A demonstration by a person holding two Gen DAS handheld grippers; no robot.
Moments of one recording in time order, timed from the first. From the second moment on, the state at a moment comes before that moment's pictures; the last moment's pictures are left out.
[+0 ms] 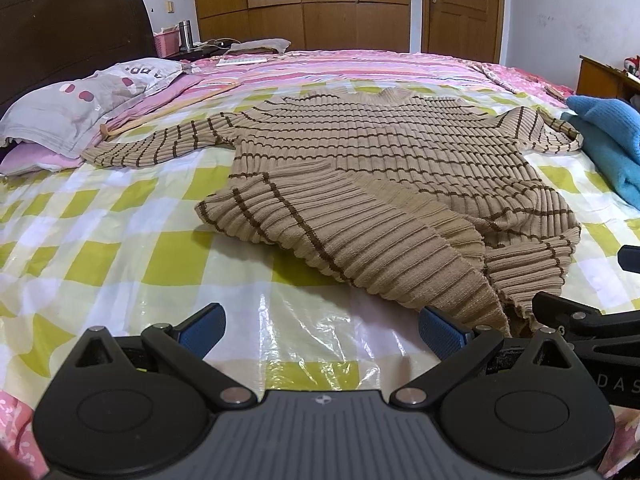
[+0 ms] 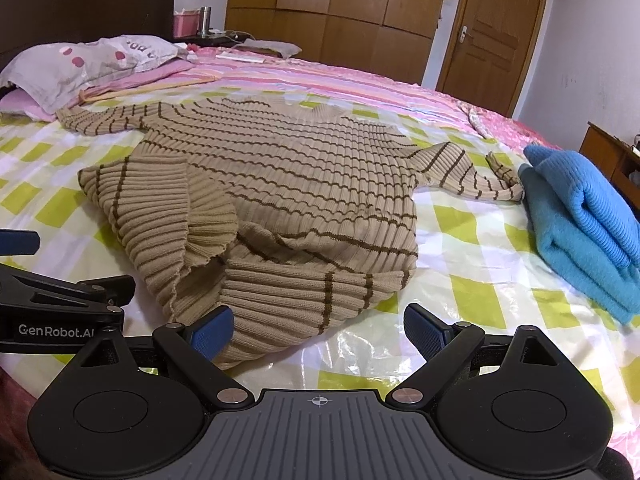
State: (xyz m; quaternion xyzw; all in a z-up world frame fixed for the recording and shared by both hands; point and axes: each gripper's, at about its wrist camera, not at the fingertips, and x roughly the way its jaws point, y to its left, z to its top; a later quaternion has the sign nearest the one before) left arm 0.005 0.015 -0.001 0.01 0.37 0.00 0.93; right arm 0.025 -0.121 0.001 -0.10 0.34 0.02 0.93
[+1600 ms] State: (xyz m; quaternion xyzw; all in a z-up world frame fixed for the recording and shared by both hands) left arm 0.063 0.100 0.021 0.02 0.40 -0.16 0.90; right arm 0.053 -0.166 0.021 -0.07 0.42 0.10 0.90
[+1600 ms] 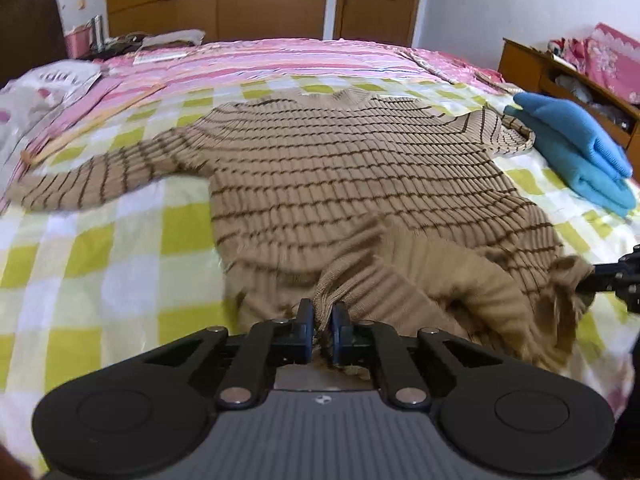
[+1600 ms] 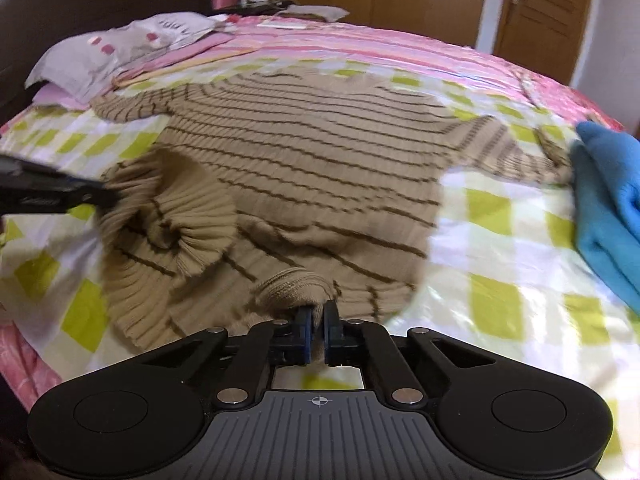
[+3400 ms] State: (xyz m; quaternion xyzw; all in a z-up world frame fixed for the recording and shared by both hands) left arm 0.037 -0.009 0.014 0.05 0.43 -0.14 0.89; right arm 0.026 -0.223 0.010 0.08 0.43 0.10 0.89
